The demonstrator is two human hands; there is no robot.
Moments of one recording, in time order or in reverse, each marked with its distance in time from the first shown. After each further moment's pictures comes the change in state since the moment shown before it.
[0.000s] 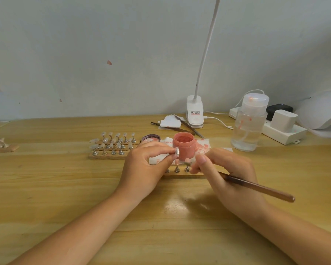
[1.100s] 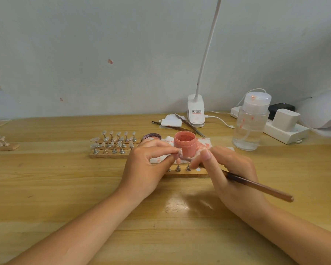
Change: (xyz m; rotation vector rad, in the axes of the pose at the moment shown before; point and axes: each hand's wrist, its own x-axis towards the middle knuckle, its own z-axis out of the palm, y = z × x) left_hand 0.000 0.001 0.000 -0.027 -0.039 0.016; right_hand -0.001 0.000 0.002 -0.002 0.024 0.008
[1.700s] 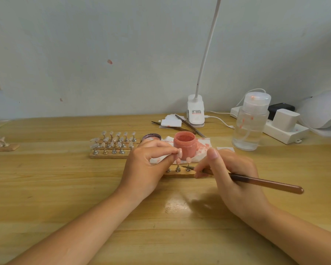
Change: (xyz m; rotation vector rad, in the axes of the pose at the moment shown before) left_hand 0.000 0.001 0.001 -0.037 0.006 -0.003; right_hand -0.002 -0.001 -0.001 0.065 -0.002 0.056
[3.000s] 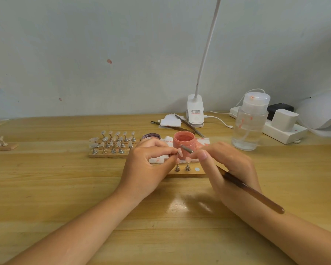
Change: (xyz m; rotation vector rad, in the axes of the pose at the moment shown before) left_hand -0.001 0.004 -0.003 0.089 -0.032 -0.098; right_hand 0.003 0.003 0.001 -0.155 0.033 -0.106
